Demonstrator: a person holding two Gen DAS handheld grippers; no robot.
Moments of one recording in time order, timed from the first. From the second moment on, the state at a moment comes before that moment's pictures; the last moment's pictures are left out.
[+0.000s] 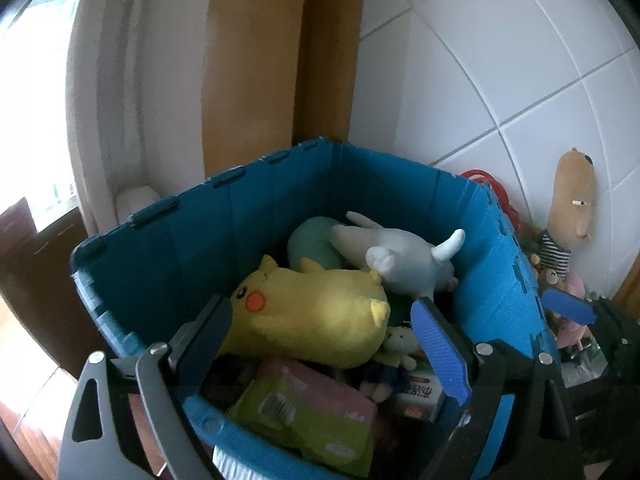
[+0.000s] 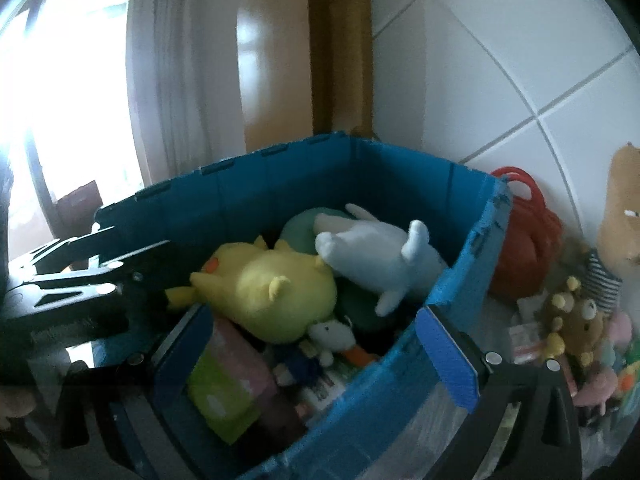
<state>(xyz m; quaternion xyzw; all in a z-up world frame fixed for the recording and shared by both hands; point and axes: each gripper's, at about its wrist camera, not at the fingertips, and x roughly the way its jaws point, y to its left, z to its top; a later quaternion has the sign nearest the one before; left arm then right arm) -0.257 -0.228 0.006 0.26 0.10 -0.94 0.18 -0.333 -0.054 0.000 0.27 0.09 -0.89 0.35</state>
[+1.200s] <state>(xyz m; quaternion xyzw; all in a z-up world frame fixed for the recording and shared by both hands) -0.278 0.232 -0.158 0.44 -0.02 -0.89 -0.13 -0.278 0.477 -0.149 0.45 -0.03 -0.89 0.01</state>
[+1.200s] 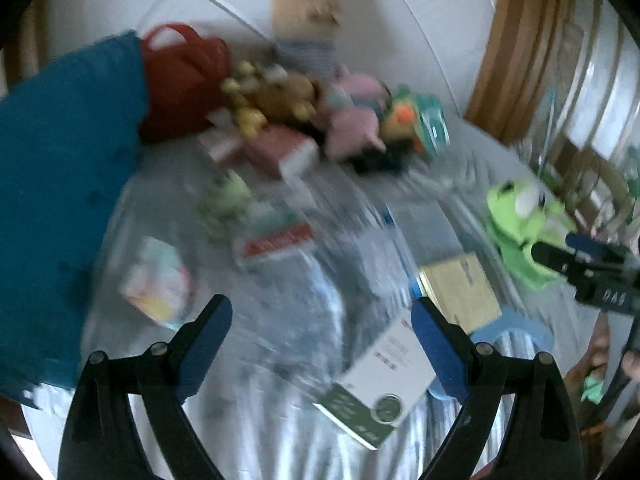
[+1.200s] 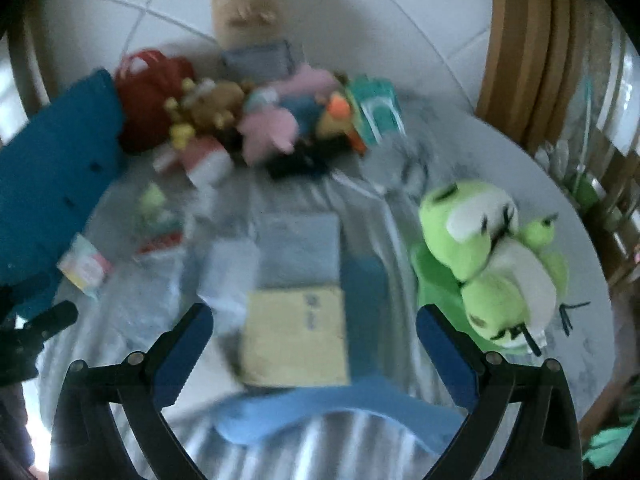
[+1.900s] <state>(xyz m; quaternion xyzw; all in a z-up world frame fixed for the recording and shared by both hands) -0.314 0.206 -0.240 0.53 -0.02 -0.85 -0.05 -0.315 0.481 -0.258 0.55 -0.07 -0.83 0.03</state>
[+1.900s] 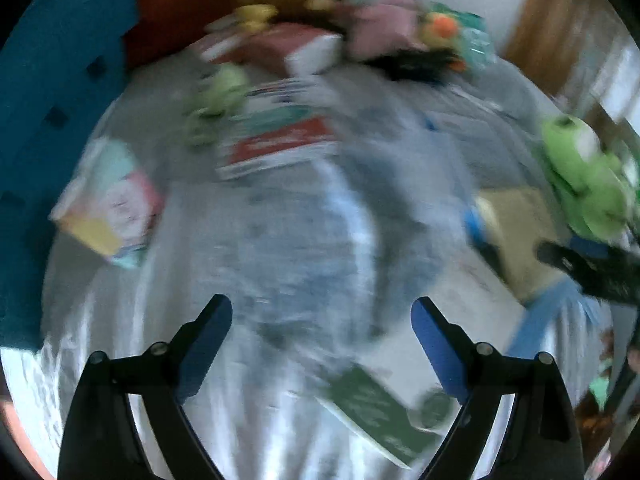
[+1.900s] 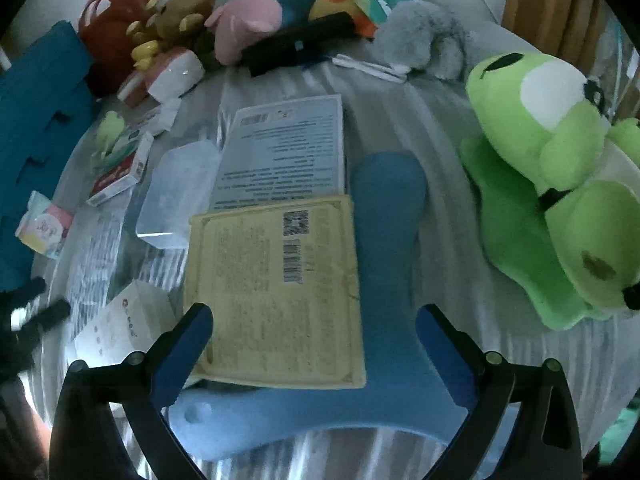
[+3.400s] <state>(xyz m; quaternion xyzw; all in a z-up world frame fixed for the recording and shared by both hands) -0.355 0.128 -0.233 0.51 0.02 -0.86 -0.03 -0.333 0.446 -0.262 0.55 -0.06 -0.83 0.03</state>
